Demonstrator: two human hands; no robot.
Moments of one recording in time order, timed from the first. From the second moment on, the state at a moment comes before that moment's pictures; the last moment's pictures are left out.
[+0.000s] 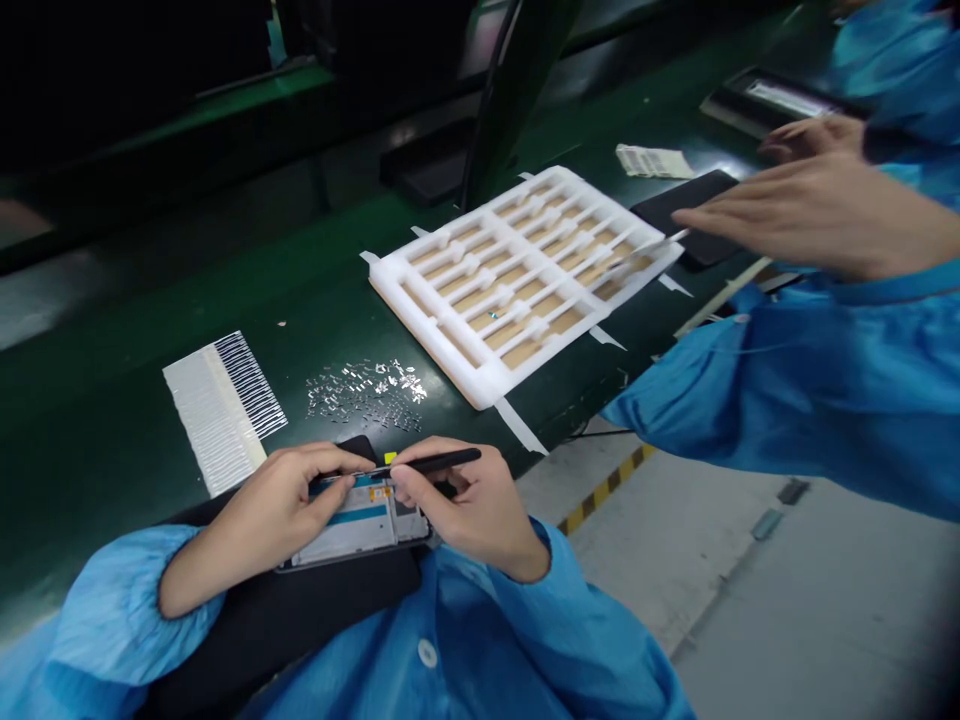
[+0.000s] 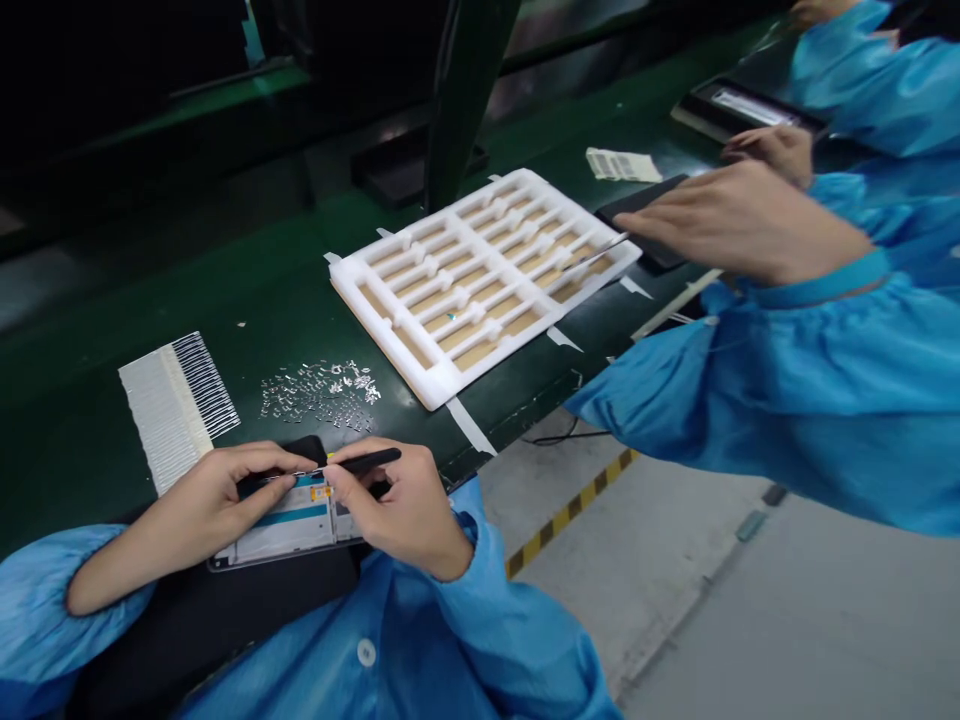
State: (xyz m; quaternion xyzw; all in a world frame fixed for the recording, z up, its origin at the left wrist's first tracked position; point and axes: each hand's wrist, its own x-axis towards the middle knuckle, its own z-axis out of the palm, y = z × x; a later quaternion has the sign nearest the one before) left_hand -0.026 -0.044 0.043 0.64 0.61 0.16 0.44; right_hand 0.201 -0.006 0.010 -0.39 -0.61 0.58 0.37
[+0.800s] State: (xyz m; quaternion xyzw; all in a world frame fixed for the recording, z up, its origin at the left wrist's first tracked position) left_hand -0.014 -0.050 0.031 0.63 0.65 0.21 0.38; right_hand 0.201 -0.008 0.010 -0.41 -0.59 0.58 0.38
